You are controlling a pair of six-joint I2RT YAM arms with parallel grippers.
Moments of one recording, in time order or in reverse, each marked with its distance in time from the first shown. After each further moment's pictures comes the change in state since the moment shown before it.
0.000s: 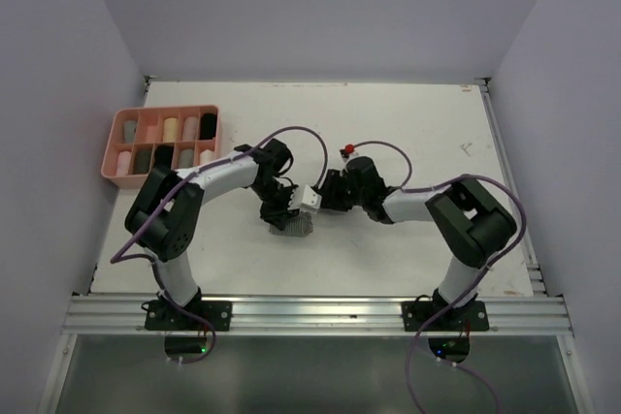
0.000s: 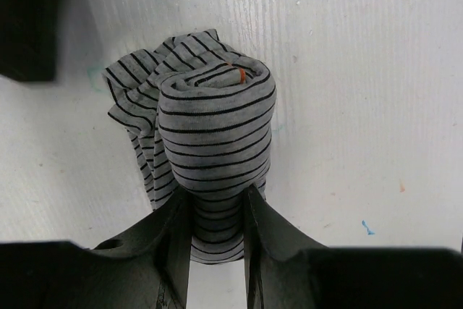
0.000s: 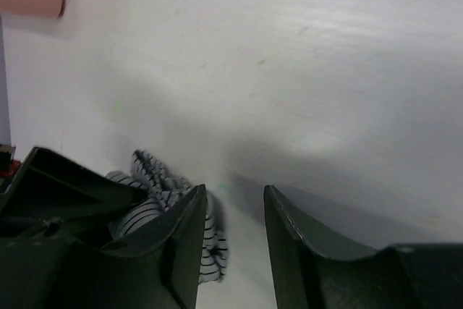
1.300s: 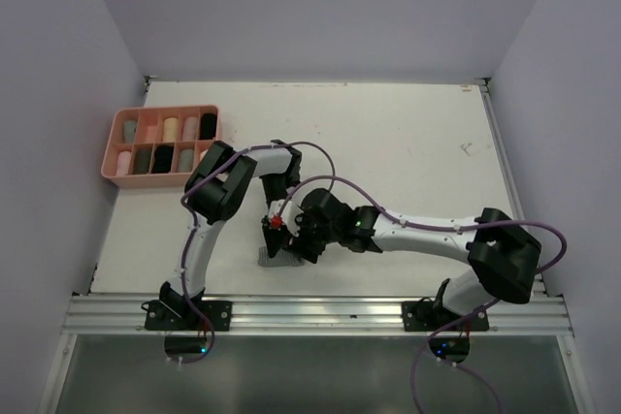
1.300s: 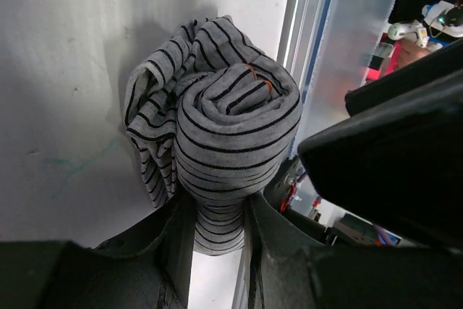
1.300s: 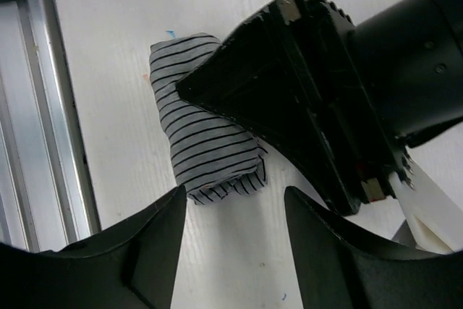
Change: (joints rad) left arm -0.014 0.491 0.385 -0.714 0.120 -0.054; right arm 0.409 -0.291 0.122 -0.551 0.082 -0.983
